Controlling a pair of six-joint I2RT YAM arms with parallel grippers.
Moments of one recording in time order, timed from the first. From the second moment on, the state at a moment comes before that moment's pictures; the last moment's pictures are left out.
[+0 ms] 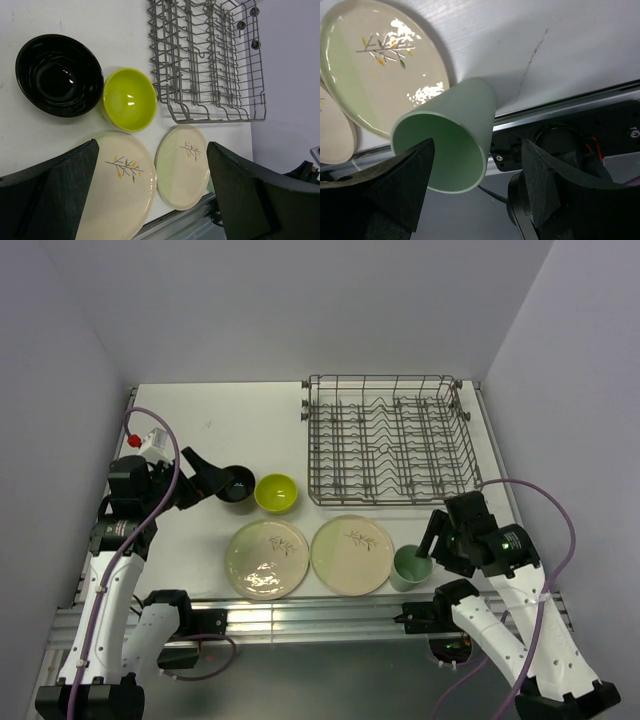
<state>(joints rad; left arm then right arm) -0.01 0.76 0.79 -0.50 0.47 -0.63 0.29 0.63 0.83 -1.36 0.08 0.73</state>
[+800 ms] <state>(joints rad) -0.01 0.76 0.79 -0.52 0.54 -0.62 0.34 0.83 0.78 -1.31 0.02 0.75</state>
